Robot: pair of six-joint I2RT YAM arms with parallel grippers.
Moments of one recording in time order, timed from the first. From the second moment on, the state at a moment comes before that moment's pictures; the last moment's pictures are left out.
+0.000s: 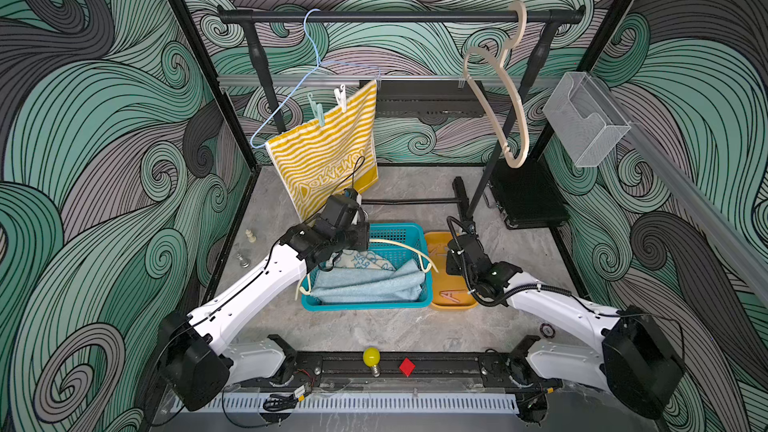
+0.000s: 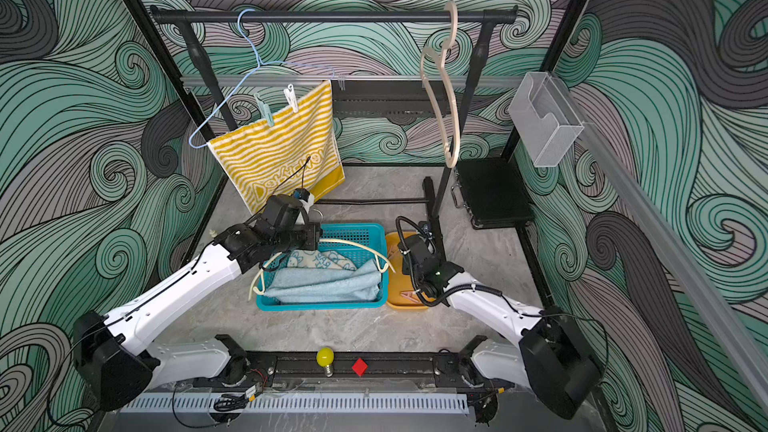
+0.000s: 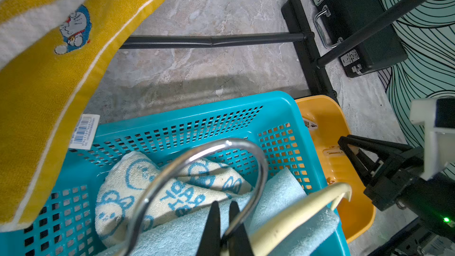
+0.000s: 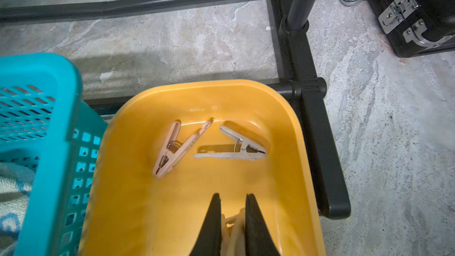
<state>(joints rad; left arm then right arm) -0.62 1.24 1.10 -0.64 -0.04 -0.47 0.66 1.24 0.63 -0.27 0.44 0.54</state>
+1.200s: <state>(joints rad) -0.62 1.24 1.10 -0.64 -0.05 -0.48 0.62 0.96 0.66 -0.23 0.11 0.41</state>
